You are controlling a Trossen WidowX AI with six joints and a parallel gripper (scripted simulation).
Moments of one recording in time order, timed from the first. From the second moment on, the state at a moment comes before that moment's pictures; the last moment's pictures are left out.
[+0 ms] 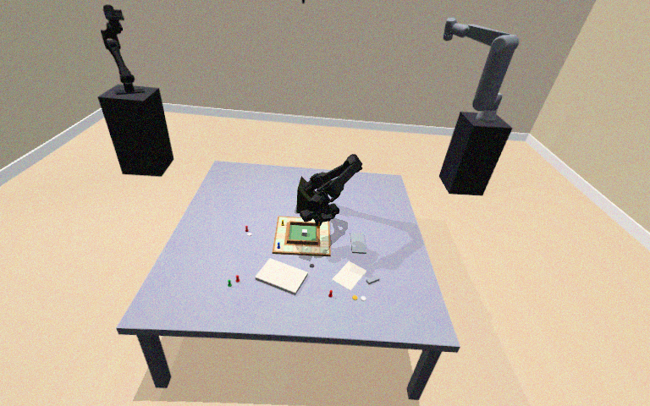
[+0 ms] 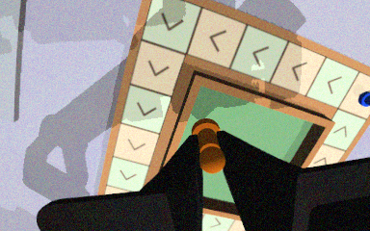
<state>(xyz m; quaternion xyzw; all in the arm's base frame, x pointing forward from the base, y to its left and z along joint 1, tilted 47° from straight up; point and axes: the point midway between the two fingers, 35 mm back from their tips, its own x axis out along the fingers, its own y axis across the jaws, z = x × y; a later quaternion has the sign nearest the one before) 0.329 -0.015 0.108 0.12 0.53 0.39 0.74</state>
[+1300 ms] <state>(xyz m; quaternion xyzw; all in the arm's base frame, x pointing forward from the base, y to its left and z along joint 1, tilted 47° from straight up) 0.208 0.063 0.084 0.12 0.53 0.39 0.74</state>
